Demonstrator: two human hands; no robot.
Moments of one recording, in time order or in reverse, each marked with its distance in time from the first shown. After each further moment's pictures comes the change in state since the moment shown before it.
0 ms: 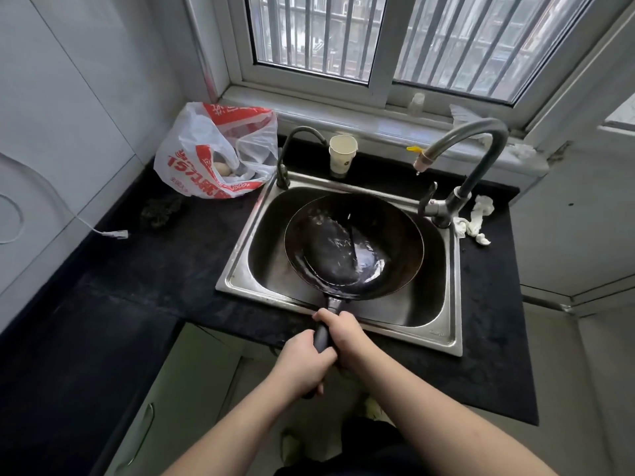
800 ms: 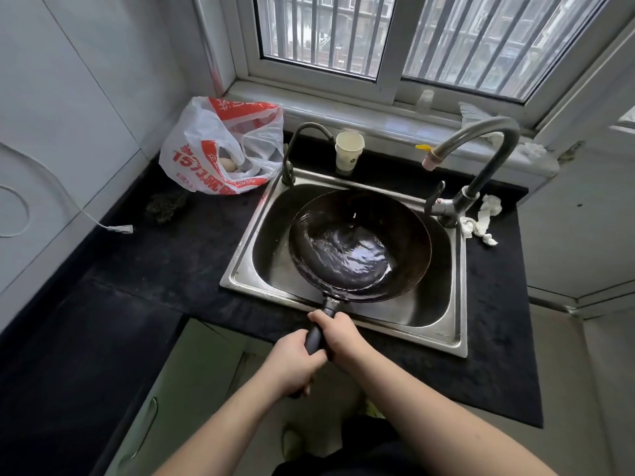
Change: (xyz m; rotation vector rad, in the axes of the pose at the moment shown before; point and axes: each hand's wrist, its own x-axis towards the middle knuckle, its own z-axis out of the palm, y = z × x) left_hand -0.004 -0.010 -0.019 -0.010 -0.031 -0.020; right_hand 0.014 0.018 0.017 -0.062 -0.014 -0.014
